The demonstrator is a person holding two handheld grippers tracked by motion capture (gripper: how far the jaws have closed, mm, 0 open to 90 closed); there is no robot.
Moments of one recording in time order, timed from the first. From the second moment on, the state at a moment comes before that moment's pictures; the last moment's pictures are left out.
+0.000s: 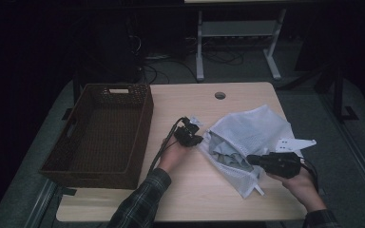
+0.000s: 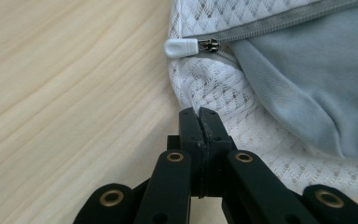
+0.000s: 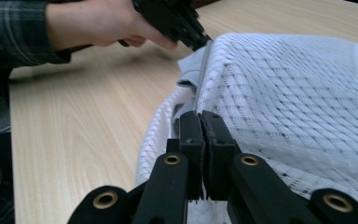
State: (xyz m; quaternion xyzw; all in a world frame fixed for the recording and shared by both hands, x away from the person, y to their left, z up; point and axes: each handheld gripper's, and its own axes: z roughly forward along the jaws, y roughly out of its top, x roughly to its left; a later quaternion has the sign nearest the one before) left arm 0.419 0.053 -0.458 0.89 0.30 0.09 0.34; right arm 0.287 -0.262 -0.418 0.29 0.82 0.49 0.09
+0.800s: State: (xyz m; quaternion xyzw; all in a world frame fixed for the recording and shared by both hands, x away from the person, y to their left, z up) left arm 0.330 0.115 -0.444 0.87 0.33 0.11 0.35; right arm 0.322 -0.246 -0.429 0.31 0.83 0.45 0.11
